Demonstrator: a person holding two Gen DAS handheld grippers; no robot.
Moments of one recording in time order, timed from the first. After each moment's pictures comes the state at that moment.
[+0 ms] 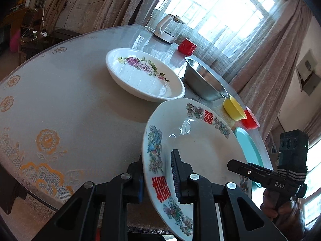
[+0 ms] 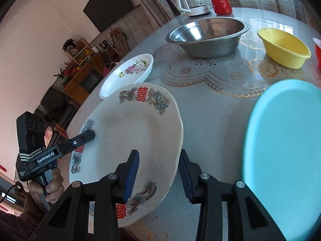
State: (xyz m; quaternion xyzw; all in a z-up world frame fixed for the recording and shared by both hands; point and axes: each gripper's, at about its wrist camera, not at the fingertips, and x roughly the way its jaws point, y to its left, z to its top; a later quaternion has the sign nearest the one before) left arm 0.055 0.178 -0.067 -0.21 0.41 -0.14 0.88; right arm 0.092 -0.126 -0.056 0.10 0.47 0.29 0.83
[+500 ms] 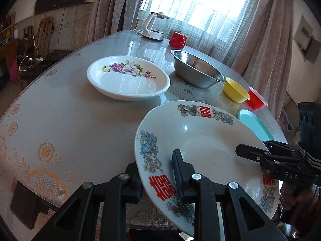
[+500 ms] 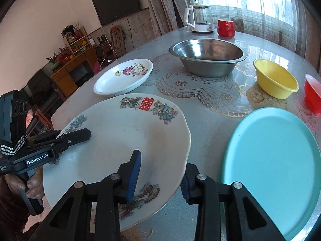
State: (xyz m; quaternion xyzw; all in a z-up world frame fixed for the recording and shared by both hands) left arm 0.049 0.141 -0.054 -0.11 0.41 -0.13 0.90; right arm 0.075 -0.124 -0.041 -0.01 0.43 0.25 0.87
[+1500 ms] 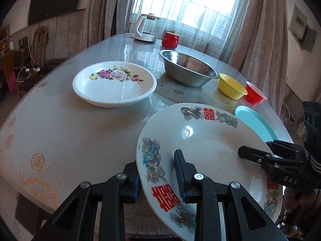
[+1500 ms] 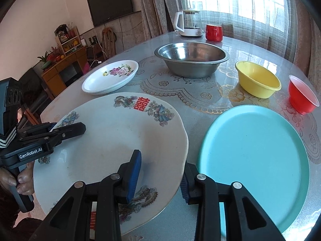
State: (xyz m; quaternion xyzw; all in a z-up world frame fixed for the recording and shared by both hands) left arm 0.052 0.116 -0.050 -0.08 0.40 -0.14 0.90; right arm 0.067 -0.141 -0.042 -0.02 0.42 0.22 0.88
